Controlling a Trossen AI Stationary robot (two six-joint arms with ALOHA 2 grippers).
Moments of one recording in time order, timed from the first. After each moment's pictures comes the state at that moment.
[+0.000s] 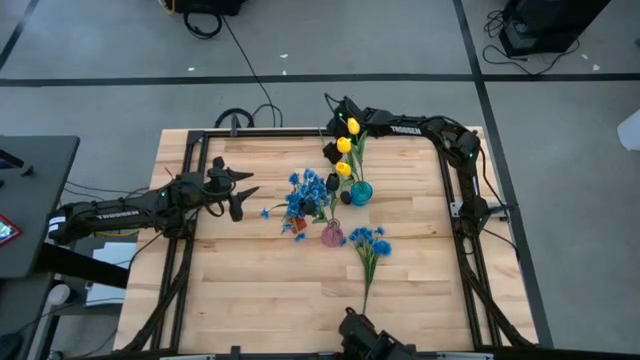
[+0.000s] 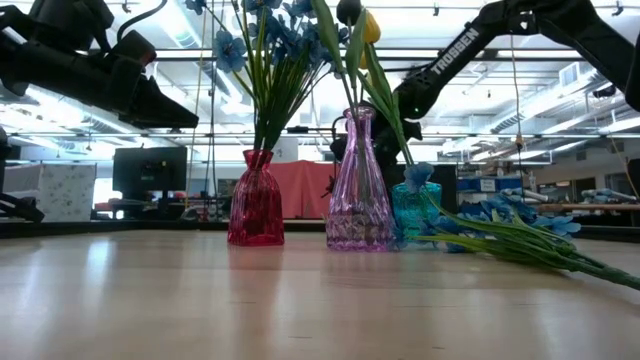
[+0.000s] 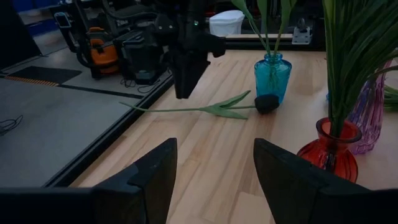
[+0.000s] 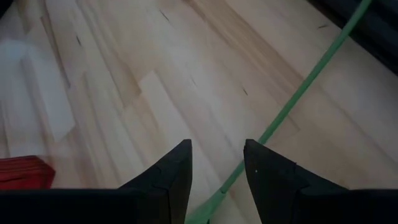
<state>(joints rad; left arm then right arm) 0.26 0.44 0.21 0.02 -0.19 0.07 -0.67 2.09 1.49 -0.40 -0.44 0.16</state>
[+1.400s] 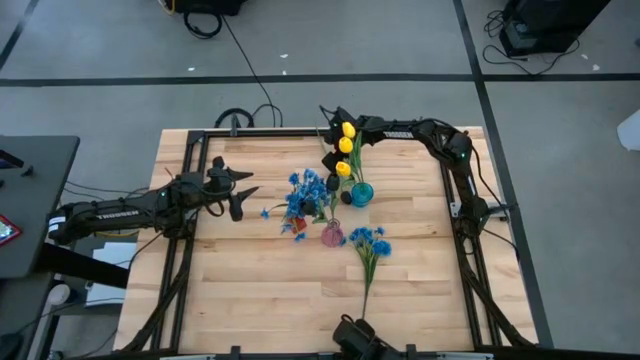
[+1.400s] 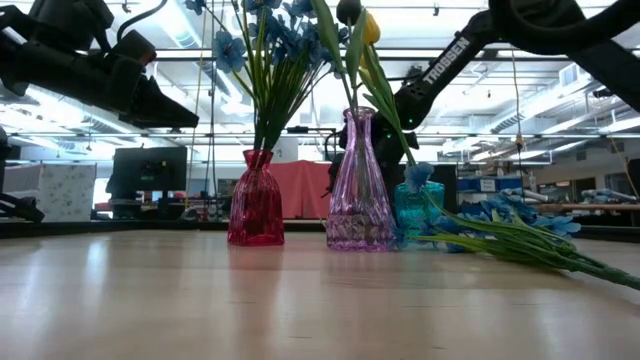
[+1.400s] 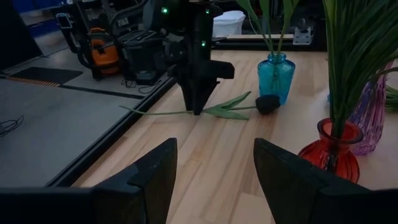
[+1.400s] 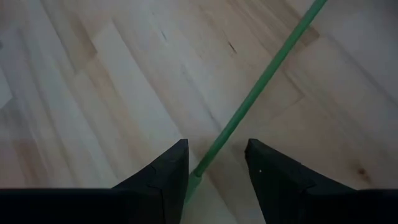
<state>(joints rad) 0.26 0.44 0.21 0.02 -0.19 0.08 -0.63 2.16 1.49 -0.44 -0.34 0.12</state>
